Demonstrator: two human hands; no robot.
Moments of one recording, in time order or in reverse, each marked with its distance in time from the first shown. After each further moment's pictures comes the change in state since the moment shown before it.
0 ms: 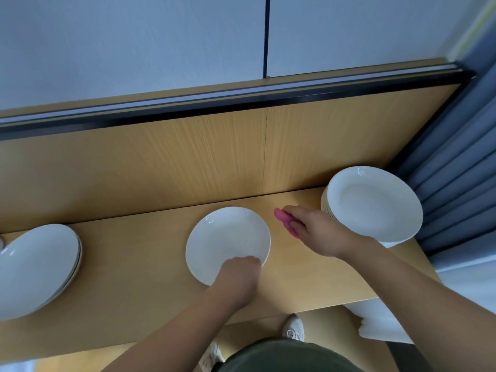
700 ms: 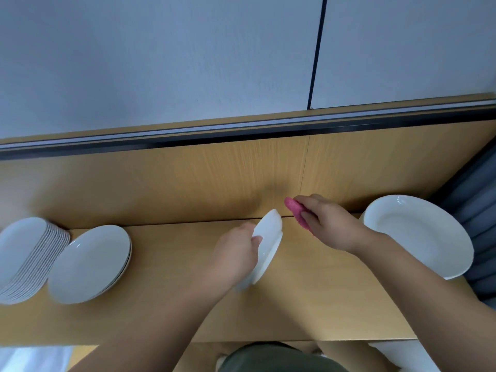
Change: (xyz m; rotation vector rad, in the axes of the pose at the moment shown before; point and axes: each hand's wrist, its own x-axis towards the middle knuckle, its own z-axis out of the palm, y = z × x) left_hand -0.034 -0.053 -0.086 -0.480 0.376 -0.283; right_hand 0.038 -0.063 -0.029 0.001 0.107 -0.188
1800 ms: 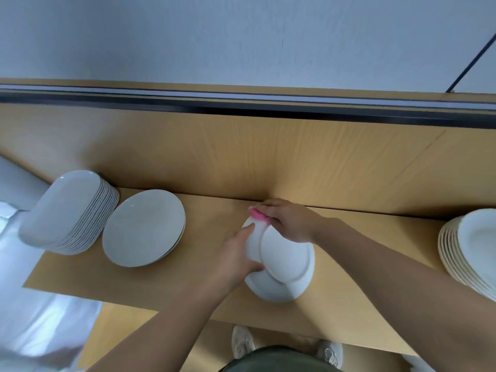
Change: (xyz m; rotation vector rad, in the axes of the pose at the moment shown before) left_hand -0.020 -0.164 -0.017 -0.372 -0.122 -0.266; right_hand 0.130 -0.091 0.170 -0.130 -0.446 -0.225
